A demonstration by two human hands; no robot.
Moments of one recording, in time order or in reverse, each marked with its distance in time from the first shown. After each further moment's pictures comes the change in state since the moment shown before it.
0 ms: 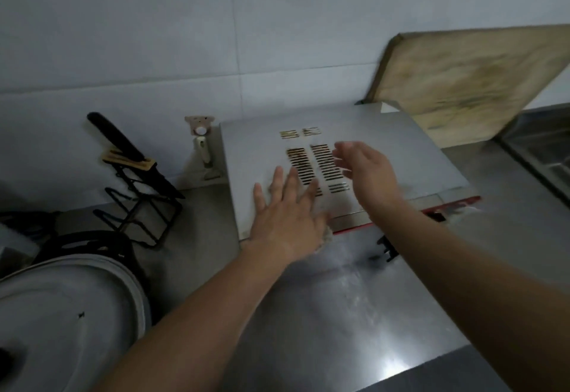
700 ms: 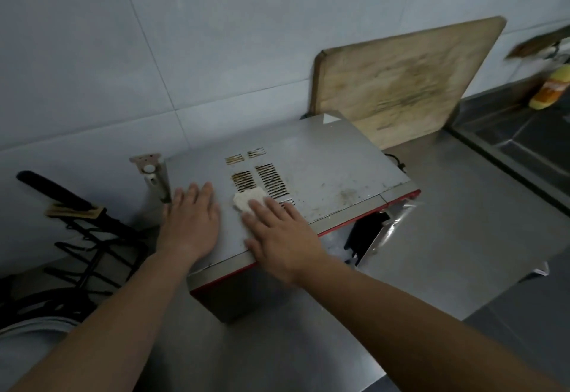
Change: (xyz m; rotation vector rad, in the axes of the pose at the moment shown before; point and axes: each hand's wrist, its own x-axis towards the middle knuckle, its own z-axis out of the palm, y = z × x) left_hand 0.030 -0.059 -0.023 -0.006 0.187 -0.210; right_hand -0.034 0.060 0.015 -1.057 -0.412 -0.503
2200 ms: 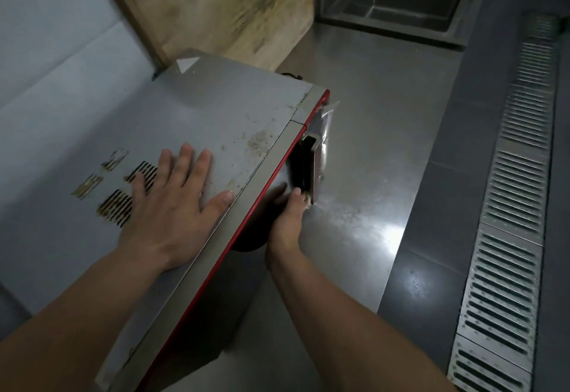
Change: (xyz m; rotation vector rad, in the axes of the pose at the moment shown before) left_hand 0.052 0.102 0.030 0.240 -0.233 0.747; right_hand 0.028 0.056 0.191 1.850 1.332 1.413
